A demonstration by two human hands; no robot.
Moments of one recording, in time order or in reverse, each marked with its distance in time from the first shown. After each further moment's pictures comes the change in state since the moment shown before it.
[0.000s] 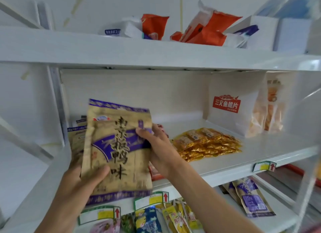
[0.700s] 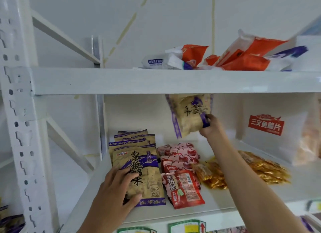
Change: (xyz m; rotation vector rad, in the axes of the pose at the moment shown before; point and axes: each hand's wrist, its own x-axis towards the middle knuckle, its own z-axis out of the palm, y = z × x) left_hand 0.046 -0.038 -0.049 1.225 -0.079 0.312; right_hand 0.146 -0.094 -0.060 0.558 0.485 0.000
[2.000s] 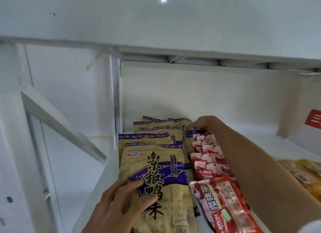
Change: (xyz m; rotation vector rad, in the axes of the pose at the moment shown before) left_hand -0.014 -0.046 0.017 0.143 0.276 0.269; right_hand 0.191 0.130 0.033 -2.100 -0.264 0.270
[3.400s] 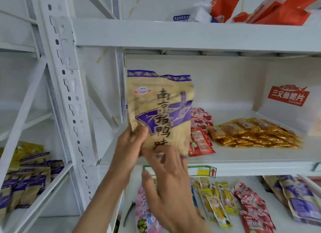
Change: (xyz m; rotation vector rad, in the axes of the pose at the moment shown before) left_hand 0.007 0.109 -0.108 -1.309 0.198 -0.693; right_hand -0.441 0.038 0.271 0.086 0.818 -0.860
